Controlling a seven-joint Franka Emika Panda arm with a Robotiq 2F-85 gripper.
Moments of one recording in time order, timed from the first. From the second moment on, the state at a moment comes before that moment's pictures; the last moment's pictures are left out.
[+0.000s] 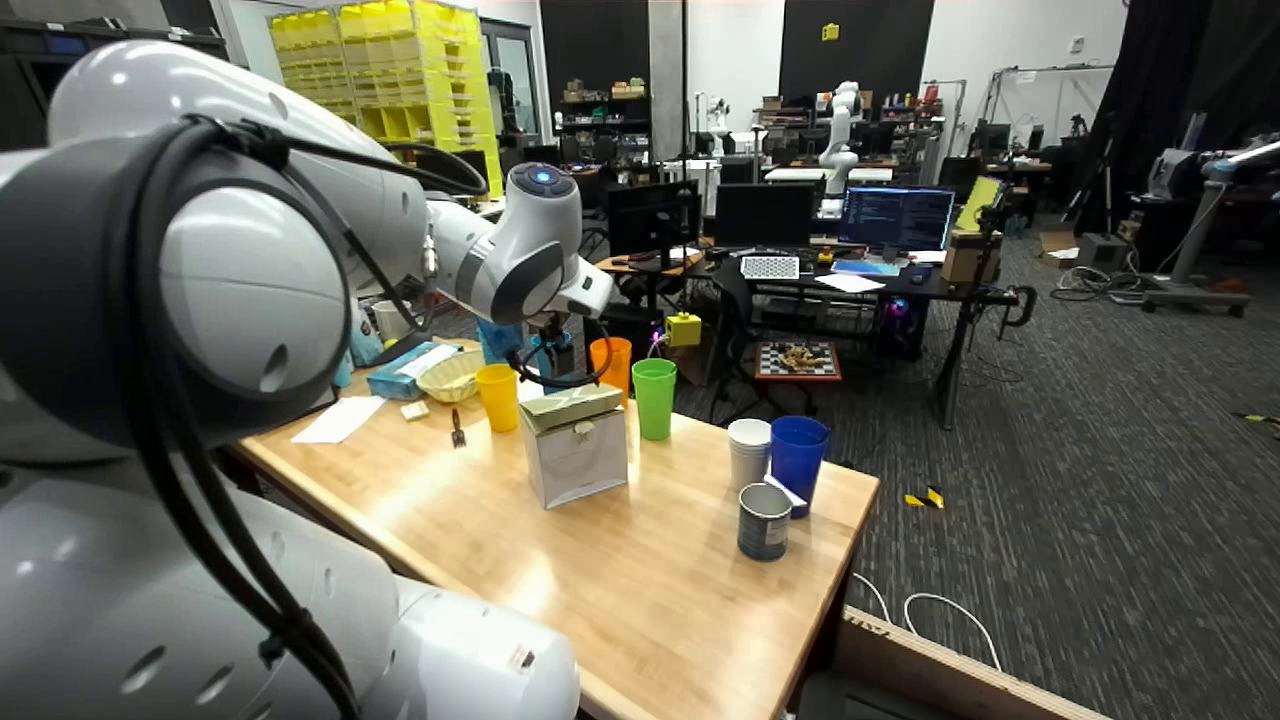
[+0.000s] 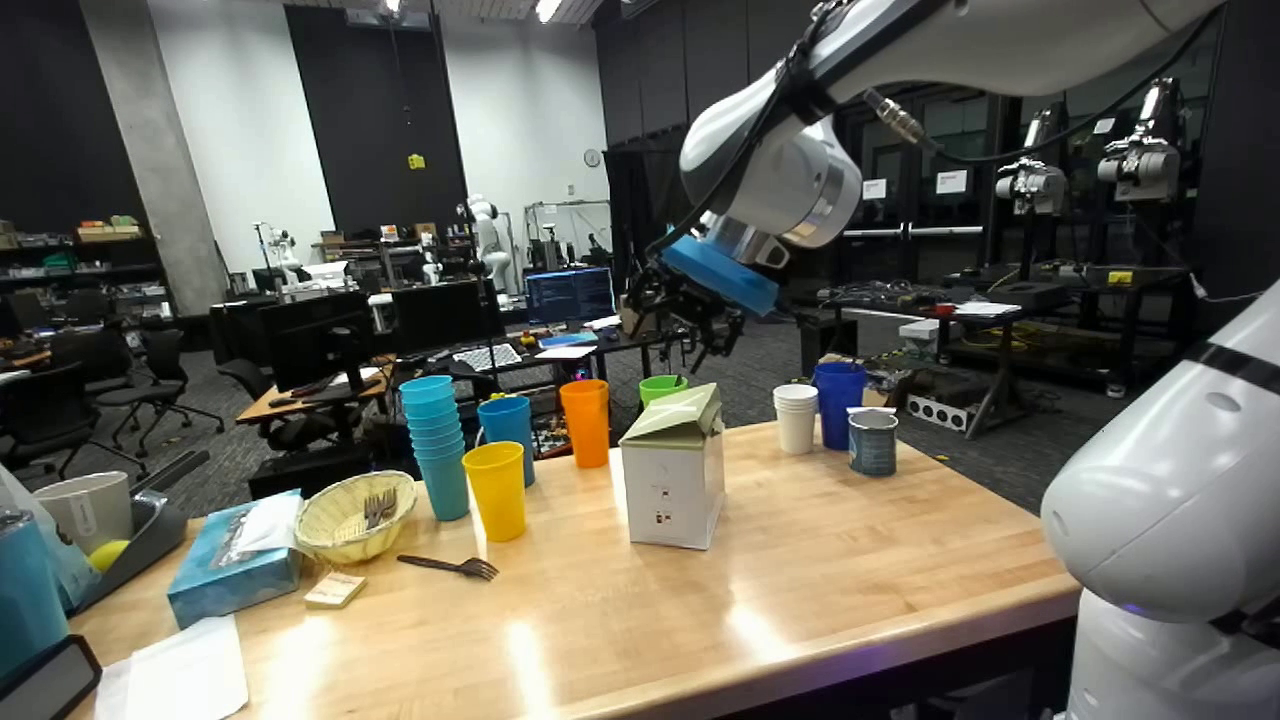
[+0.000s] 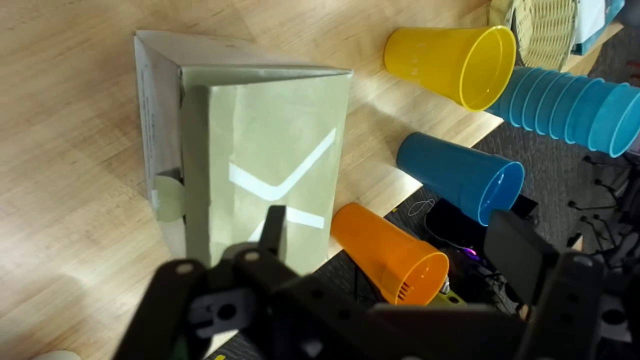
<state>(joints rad) 0.24 -0.53 0.19 -2.53 0.57 2.49 0.54</state>
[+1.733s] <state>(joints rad) 0.23 -0.56 0.17 -2.49 0.65 2.27 0.55</state>
